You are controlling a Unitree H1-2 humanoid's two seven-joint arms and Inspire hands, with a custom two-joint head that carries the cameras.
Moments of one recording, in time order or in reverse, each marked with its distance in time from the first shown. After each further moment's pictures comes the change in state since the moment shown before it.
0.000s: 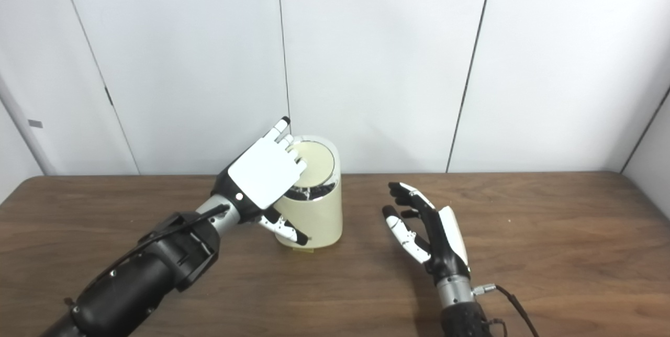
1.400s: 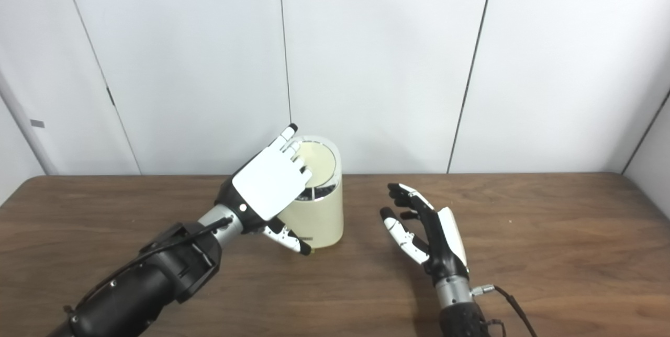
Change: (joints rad) left arm 0.019 0.008 -0.038 -0.033 0.023 -0.001 0.012; right arm 0.000 0.006 0.000 0.002 -0.008 0.009 -0.002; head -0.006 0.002
